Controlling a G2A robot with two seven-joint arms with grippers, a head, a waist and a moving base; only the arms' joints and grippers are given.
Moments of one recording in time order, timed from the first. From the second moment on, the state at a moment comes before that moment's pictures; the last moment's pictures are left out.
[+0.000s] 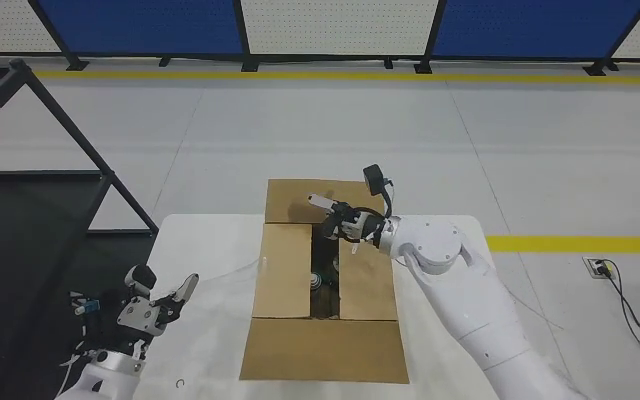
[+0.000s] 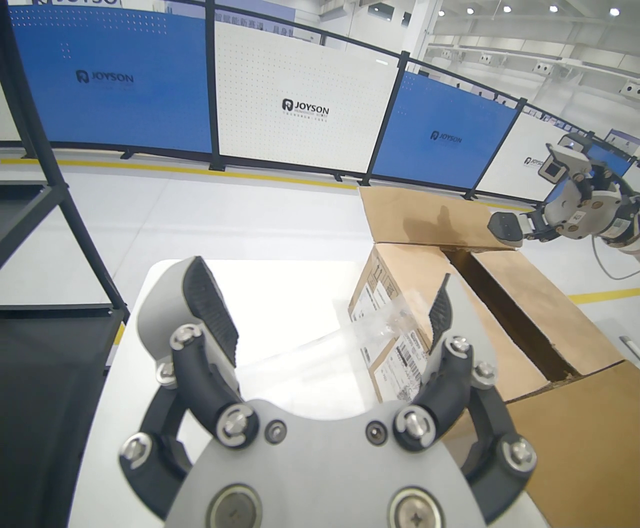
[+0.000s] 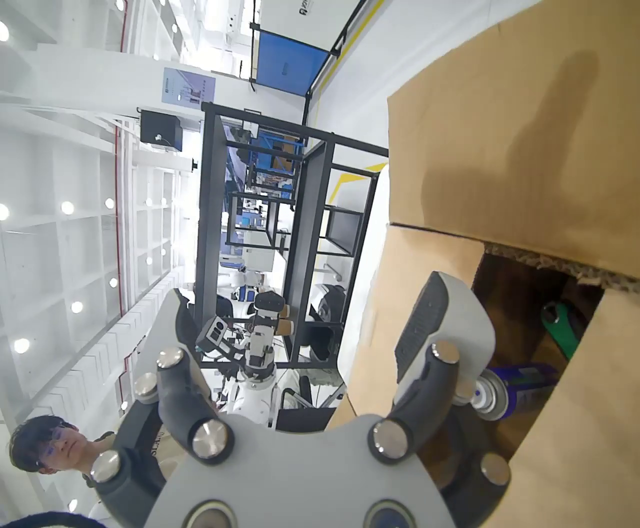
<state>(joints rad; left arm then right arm) 1.48 -1.16 -1.76 -1.89 0.92 -0.29 -0.05 -0.40 -1.41 1.00 -1.00 0.20 -0.03 0.76</state>
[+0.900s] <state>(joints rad) 1.50 -1.15 -1.76 -1.85 1.02 -0.35 -0.01 -0.40 -1.42 0.92 -0.98 0.13 0.11 0.90</state>
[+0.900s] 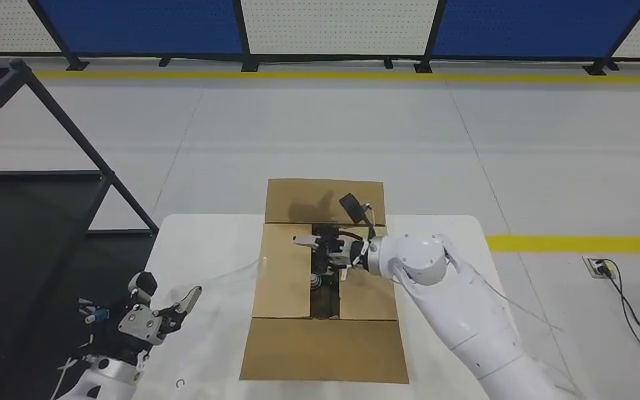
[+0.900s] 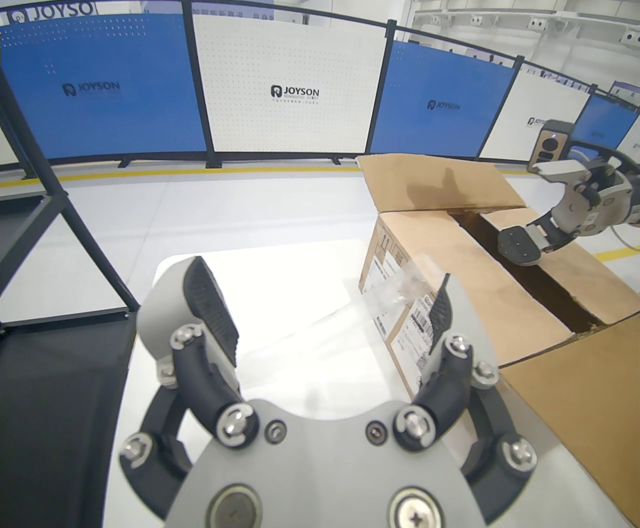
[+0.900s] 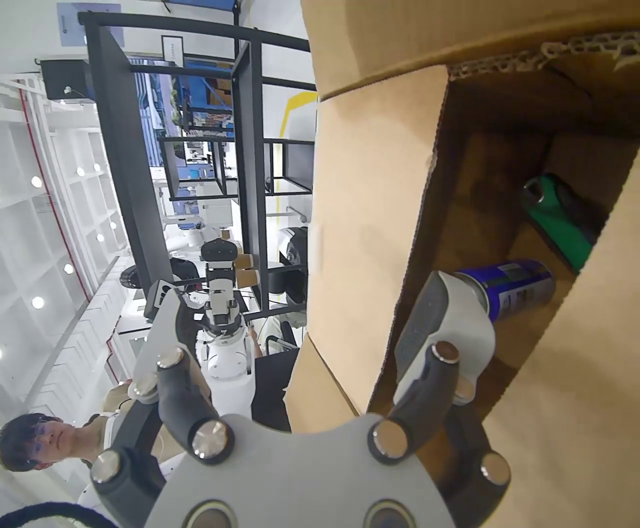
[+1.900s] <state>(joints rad) 1.50 -1.15 -1.76 -1.86 1.03 -0.36 0.00 -0.24 -1.50 0.85 -0.76 0.27 -0.09 1.01</state>
